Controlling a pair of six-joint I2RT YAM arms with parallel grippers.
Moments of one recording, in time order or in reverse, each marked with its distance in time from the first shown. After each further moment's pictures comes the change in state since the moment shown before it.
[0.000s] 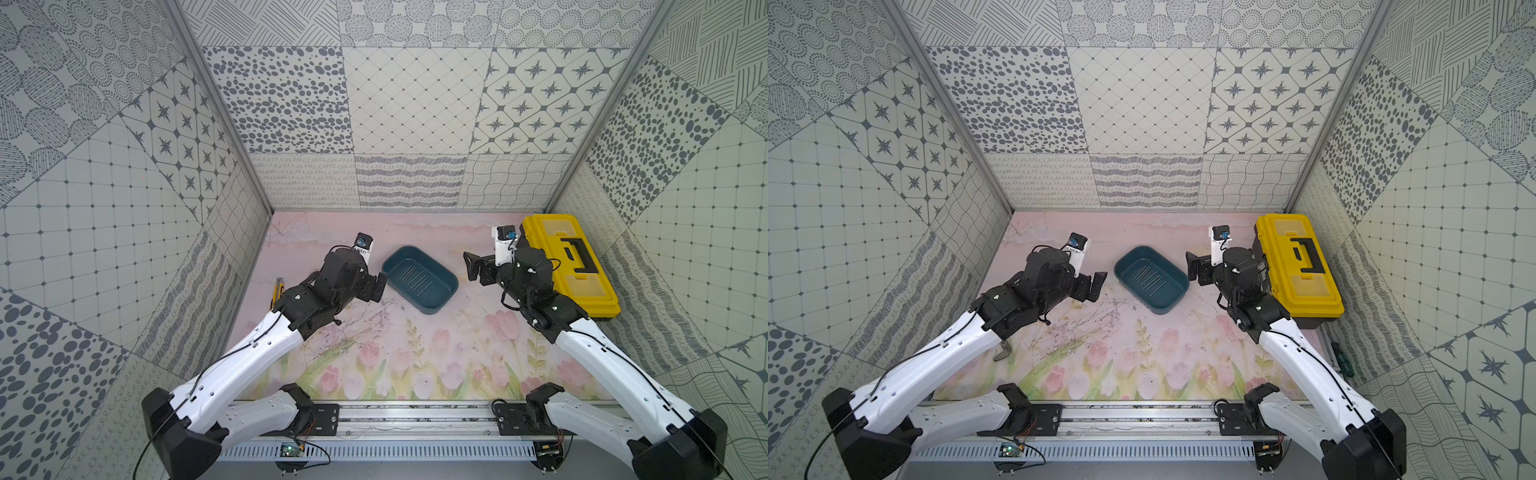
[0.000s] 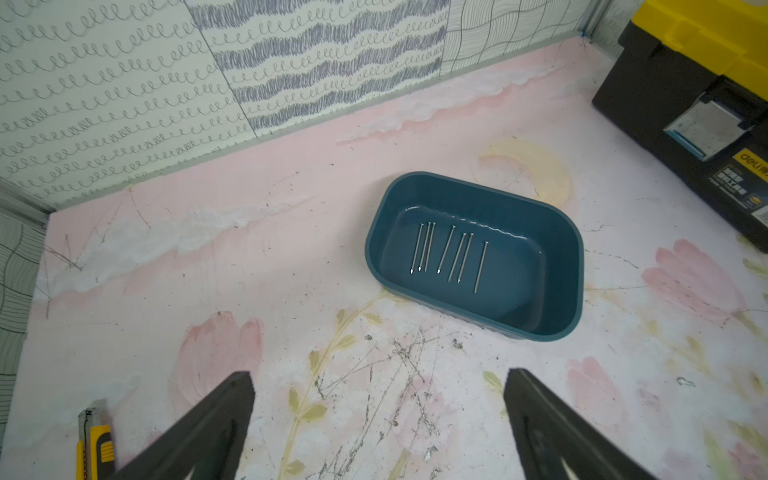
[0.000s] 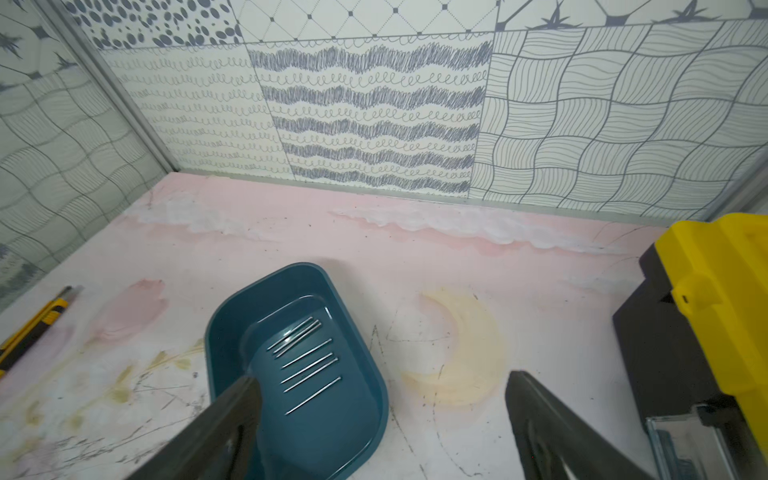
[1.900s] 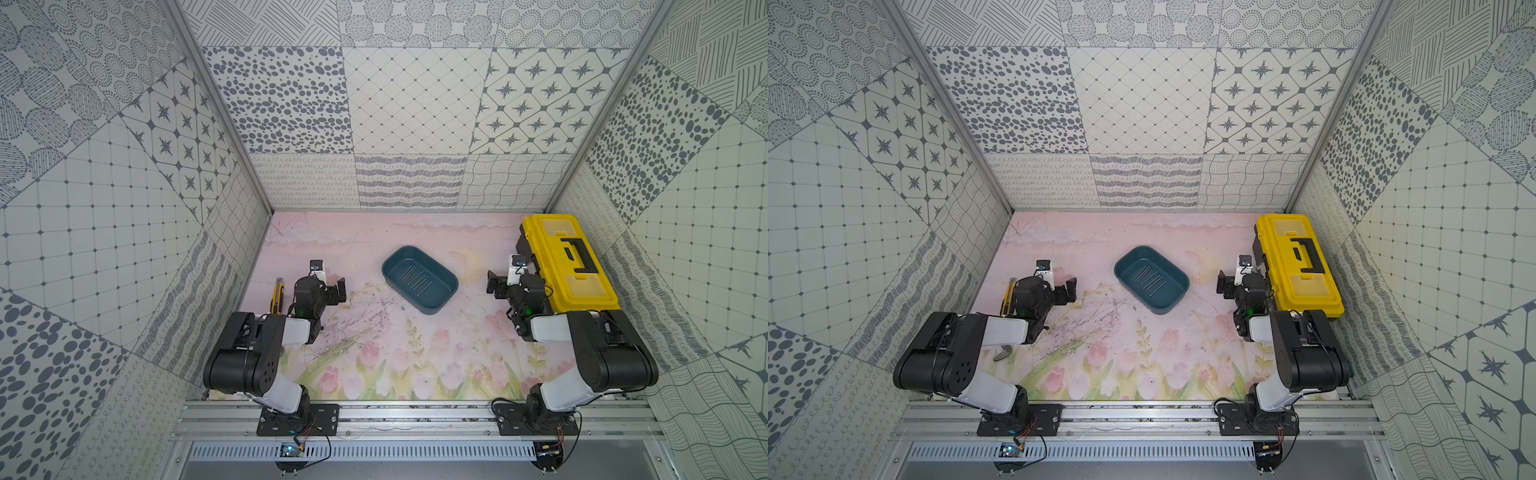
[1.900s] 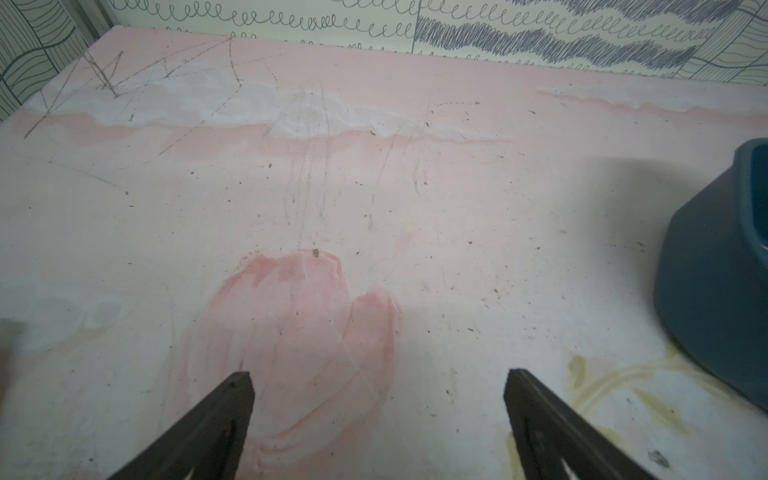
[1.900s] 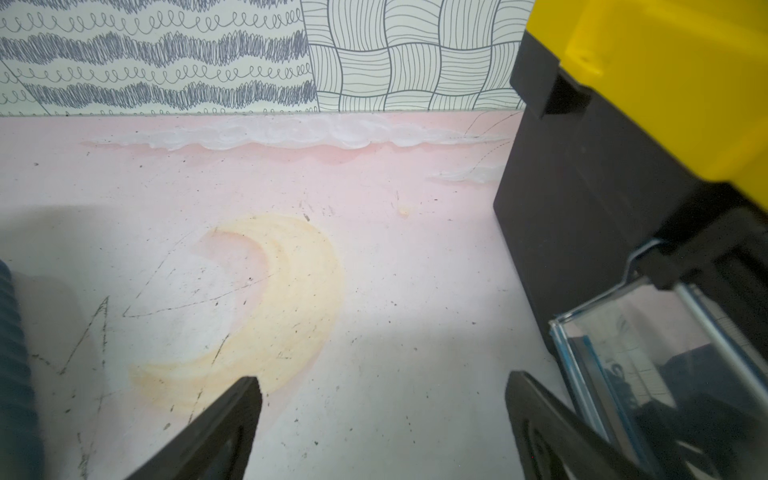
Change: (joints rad) left arm 0.609 0.510 -0.634 1.251 0.309 0.008; right arm -0.384 0.527 -0.459 0.954 -0.098 -0.092
